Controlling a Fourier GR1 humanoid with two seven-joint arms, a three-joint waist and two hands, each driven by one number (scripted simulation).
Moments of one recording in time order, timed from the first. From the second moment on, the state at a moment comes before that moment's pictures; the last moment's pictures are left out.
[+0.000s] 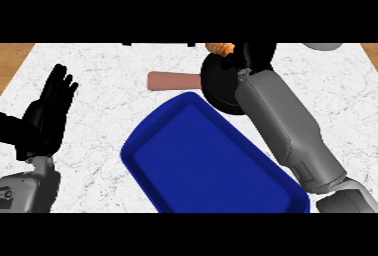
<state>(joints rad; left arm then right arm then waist) -0.22 0.22 0.07 -1.63 0.10 0.16 0.23 -1.07 -0.10 0.19 -0.70 1.08 -0.50 0.80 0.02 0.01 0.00</state>
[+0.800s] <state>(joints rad) -0.20 0.22 0.07 -1.64 0.09 0.14 0.21 -1.02 -0.05 -0.16 -0.66 0.59 -0.62 0.22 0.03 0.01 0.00</state>
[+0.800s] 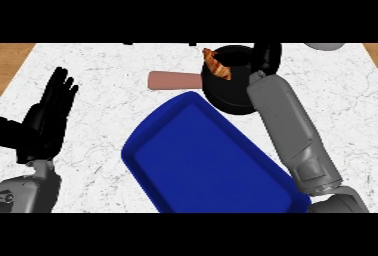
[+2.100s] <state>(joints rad) -0.19 0.21 0.12 -1.65 0.08 0.13 0.23 -0.52 -0.27 -0.26 -1.34 0.20 -0.23 0.17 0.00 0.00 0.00</state>
